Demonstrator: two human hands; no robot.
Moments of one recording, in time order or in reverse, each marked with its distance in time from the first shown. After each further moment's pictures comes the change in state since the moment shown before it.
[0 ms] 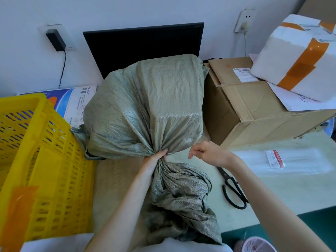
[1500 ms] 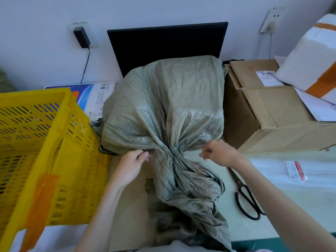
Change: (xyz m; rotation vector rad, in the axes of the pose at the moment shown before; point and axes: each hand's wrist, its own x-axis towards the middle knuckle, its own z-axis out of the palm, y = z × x) left_hand -0.049 0.009 -0.090 0.728 0.202 0.414; right_hand 0.028 -0.006 -0.002 -0.172 -0.004 0.103
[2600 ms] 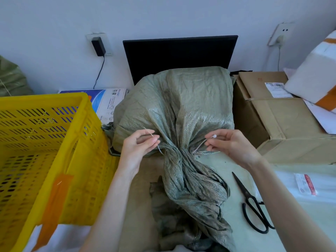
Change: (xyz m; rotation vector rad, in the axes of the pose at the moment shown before) left_hand 0.013 0.031 -0.022 -1.013 0.210 0.067; right_hand -0.014 -0.013 -0.028 1.167 0.148 -0.276
